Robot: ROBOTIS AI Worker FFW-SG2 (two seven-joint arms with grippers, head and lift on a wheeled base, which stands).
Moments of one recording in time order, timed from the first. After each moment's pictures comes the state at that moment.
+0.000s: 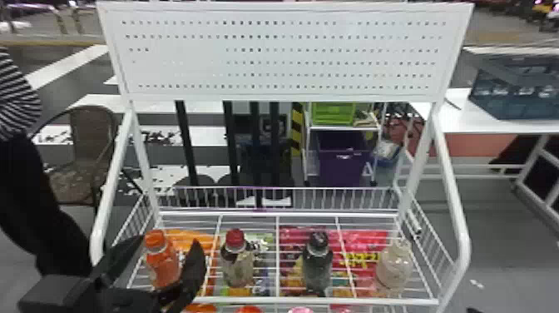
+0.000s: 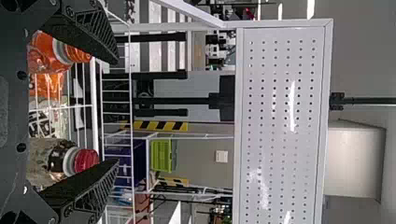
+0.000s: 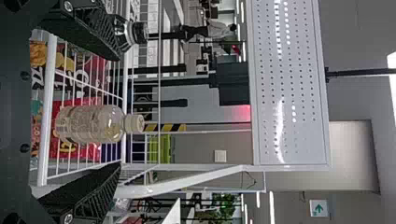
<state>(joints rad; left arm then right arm) 0.55 0.25 -0.08 -2.37 0.18 0.26 0.15 0.74 -0.09 0.00 -2.06 -0.10 -0.28 0.11</state>
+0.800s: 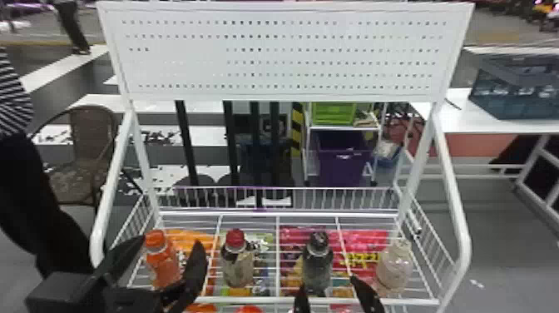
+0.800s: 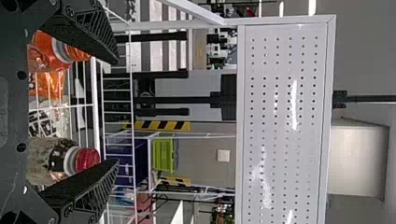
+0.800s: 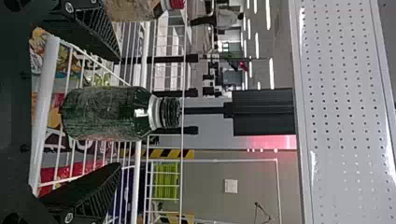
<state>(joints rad) 0.54 0.25 -0.09 -2.37 0.17 0.28 0.15 0.29 -0.07 0.37 -1.57 0.04 -0.30 -0.21</state>
